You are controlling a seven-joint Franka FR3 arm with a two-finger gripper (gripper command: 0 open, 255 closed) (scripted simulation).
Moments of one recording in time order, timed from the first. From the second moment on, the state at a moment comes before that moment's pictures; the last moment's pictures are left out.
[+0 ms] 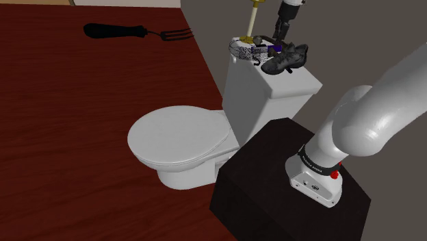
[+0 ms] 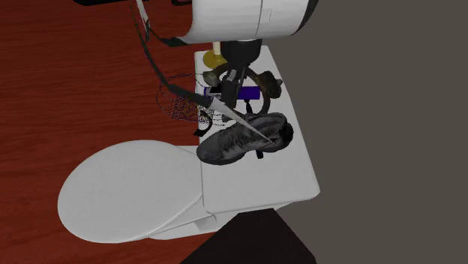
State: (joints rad) arm 0.14 -0.21 -0.70 -2.14 -0.11 2.02 -1.11
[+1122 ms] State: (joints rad) arm 0.16 0.01 -0.77 -2.10 0.07 2.15 -1.37
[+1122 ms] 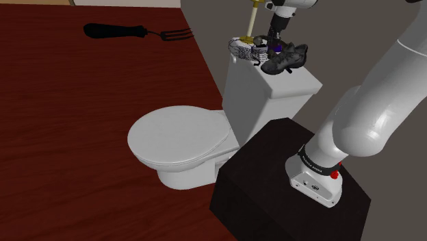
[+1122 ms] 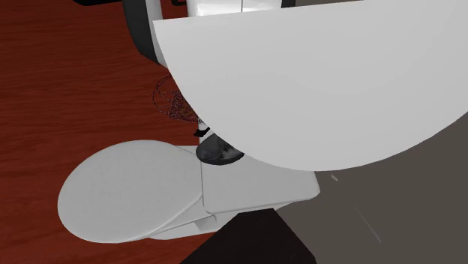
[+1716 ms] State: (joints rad) arm 0.16 -0.01 -0.77 -2.08 0.05 2.11 -1.36
